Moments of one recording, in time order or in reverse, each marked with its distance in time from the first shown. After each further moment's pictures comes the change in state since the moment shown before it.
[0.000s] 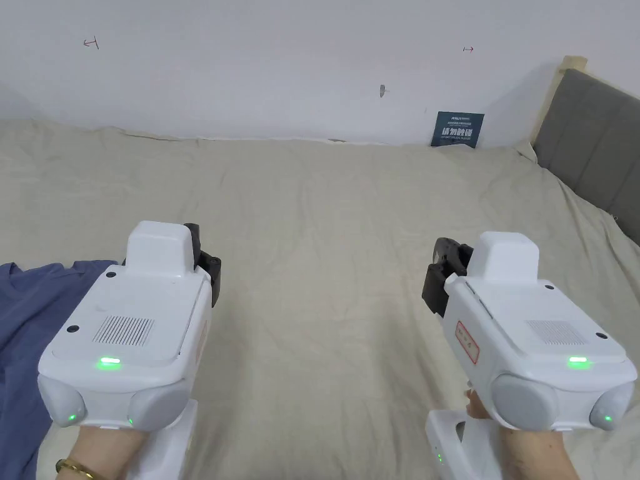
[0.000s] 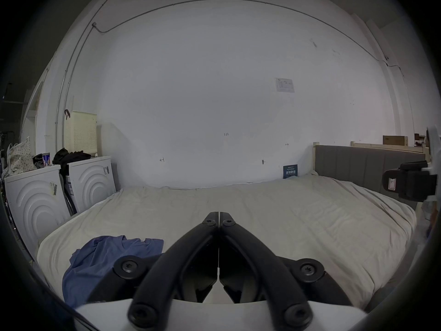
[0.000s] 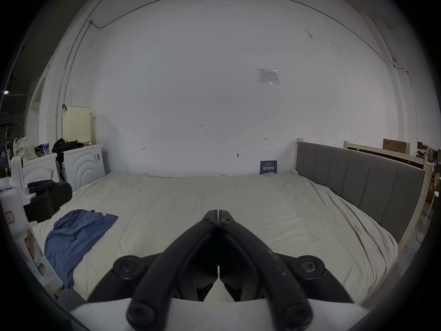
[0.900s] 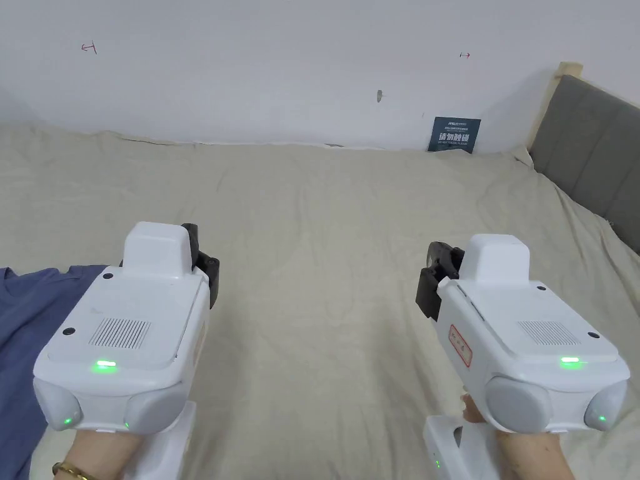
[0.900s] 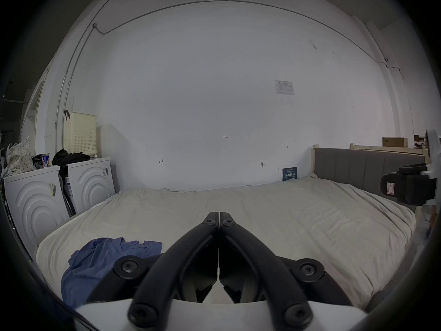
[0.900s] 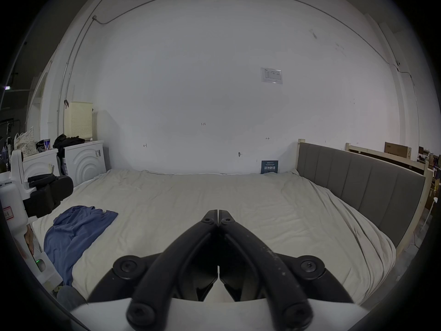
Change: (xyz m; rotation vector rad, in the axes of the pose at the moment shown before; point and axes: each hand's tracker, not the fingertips) left arm 0.001 0.003 -0.001 0.016 -0.003 0.003; right arm -0.002 0.007 -0.007 -0.015 0.009 0.023
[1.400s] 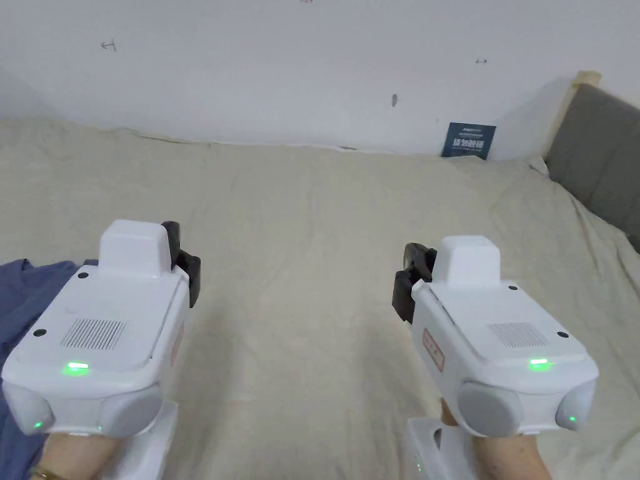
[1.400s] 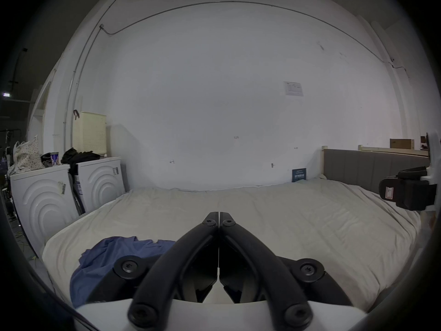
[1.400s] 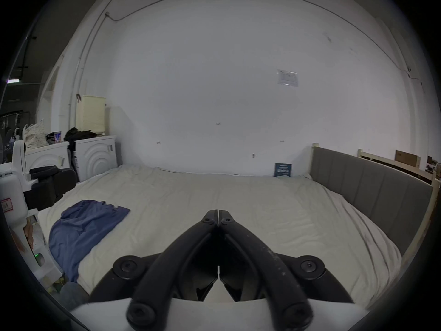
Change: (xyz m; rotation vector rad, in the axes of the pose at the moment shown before) left arm -0.030 -0.001 0.015 0.003 0.063 0.009; right arm -0.039 0.004 -0.005 0.005 0.087 0.049
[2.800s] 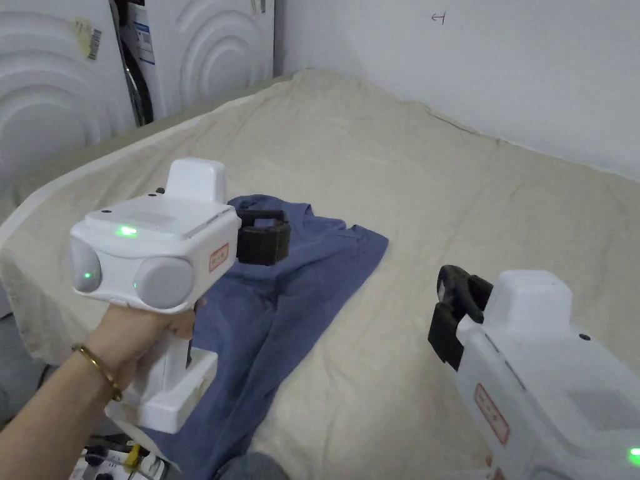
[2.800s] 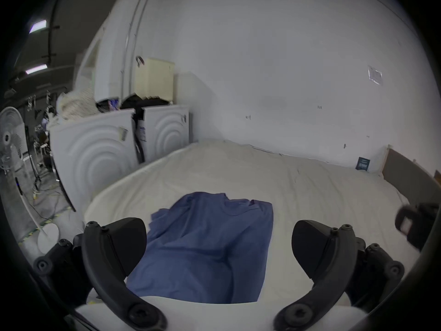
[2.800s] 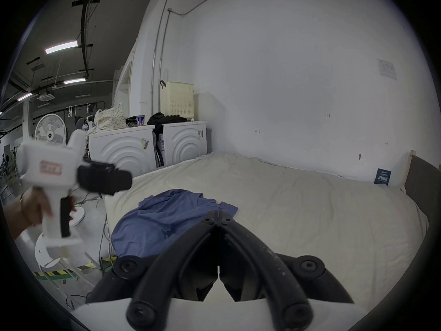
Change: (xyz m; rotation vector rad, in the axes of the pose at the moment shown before) left arm -0.237 -0.020 -0.031 -0.335 0.319 0.206; right arm -0.198 -0.002 -0.080 -0.063 0.587 0.110
